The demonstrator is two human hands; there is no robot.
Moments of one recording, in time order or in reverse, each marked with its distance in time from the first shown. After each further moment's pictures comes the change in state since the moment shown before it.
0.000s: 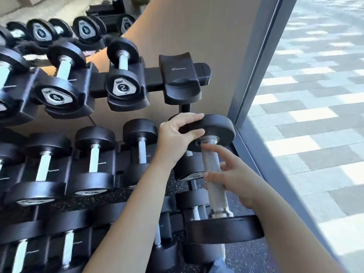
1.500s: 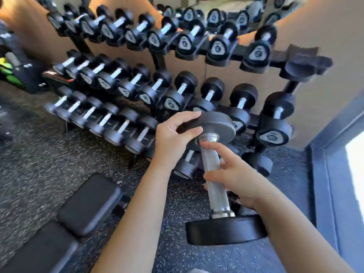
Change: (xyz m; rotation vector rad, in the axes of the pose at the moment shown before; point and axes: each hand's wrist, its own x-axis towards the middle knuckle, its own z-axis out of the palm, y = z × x) left_hand -0.478 0.162 -0.096 0.184 0.626 -0.012; right_hand -0.364 0.033 0.204 -0.233 -0.612 -0.056
